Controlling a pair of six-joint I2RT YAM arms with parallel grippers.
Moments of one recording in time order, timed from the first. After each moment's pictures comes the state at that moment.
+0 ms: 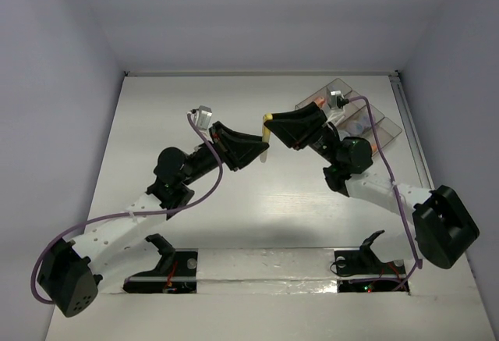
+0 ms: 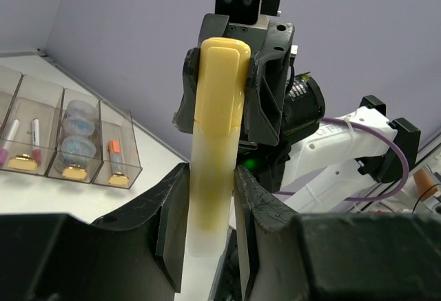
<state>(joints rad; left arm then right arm) -0.71 0.95 0.61 0.73 0.37 -0.77 0.65 1.33 0.72 1.37 -0.47 0.98</state>
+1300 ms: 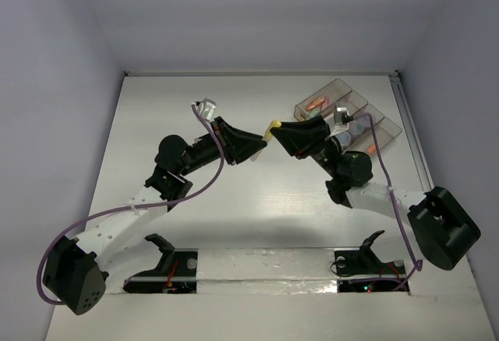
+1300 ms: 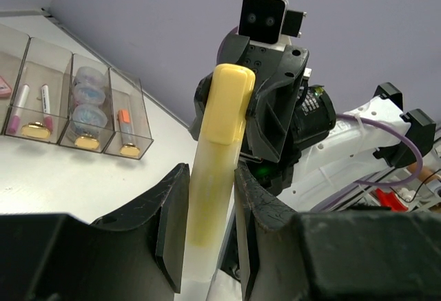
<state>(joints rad) -0.61 1.00 0.68 0.61 0.52 -0.78 0.67 1.33 0.55 1.48 -0.34 0.88</state>
